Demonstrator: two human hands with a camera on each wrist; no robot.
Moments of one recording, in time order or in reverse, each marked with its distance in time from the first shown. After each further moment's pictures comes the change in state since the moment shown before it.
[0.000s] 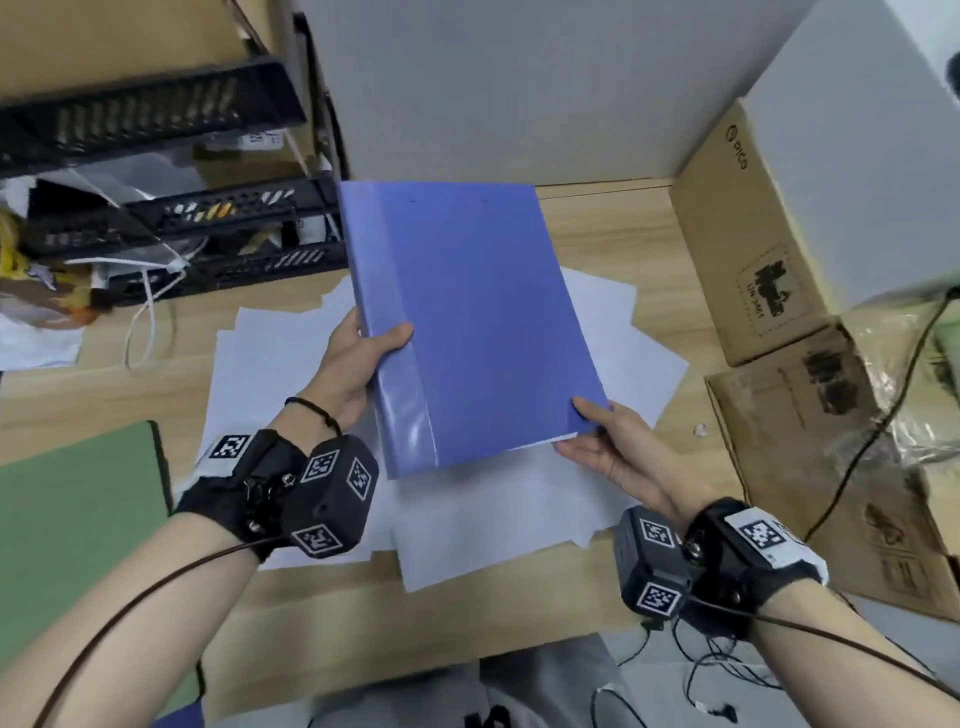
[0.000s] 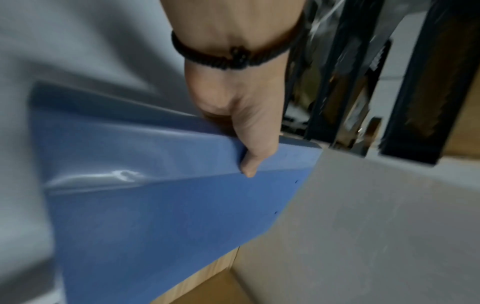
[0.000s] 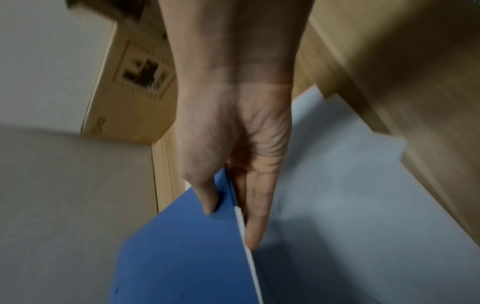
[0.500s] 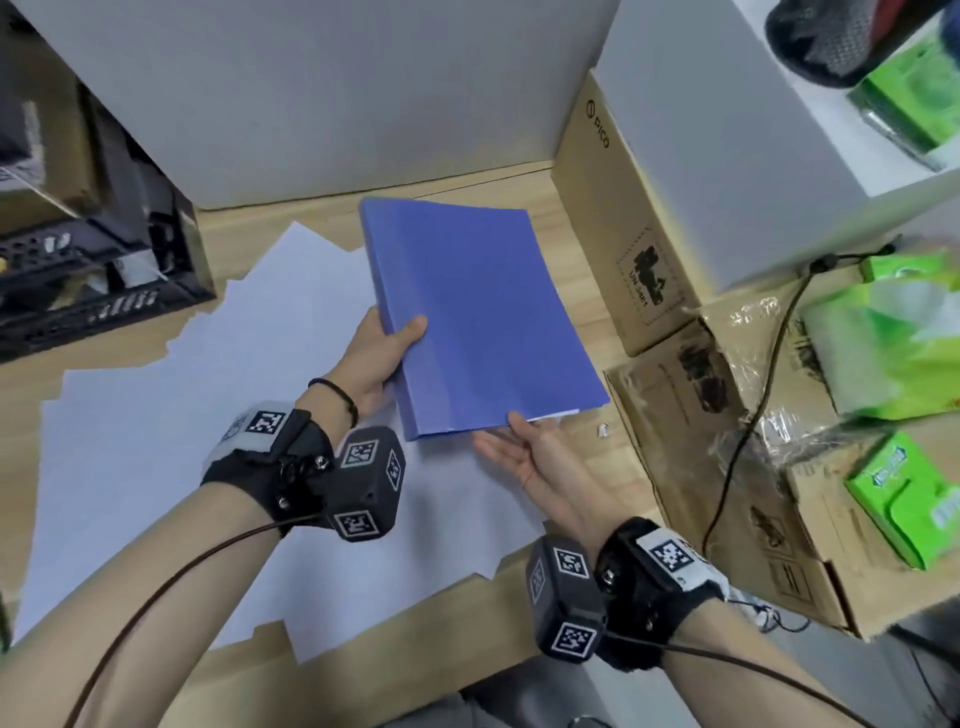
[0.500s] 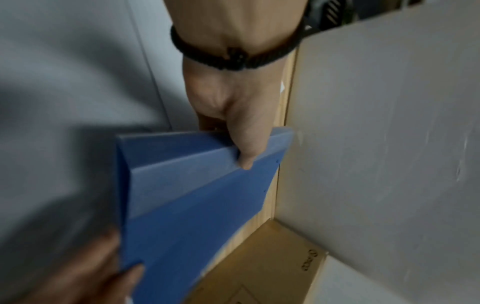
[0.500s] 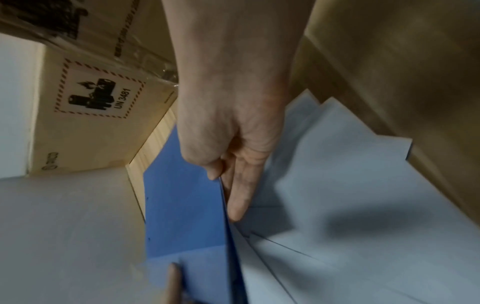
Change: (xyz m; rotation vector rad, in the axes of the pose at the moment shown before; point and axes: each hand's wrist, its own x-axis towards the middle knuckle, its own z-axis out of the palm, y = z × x) left_hand 0.069 -0.030 0.151 0.142 -0.189 -0.071; right_hand 0.030 -0.001 -0.043 0.396 0.054 -0.066
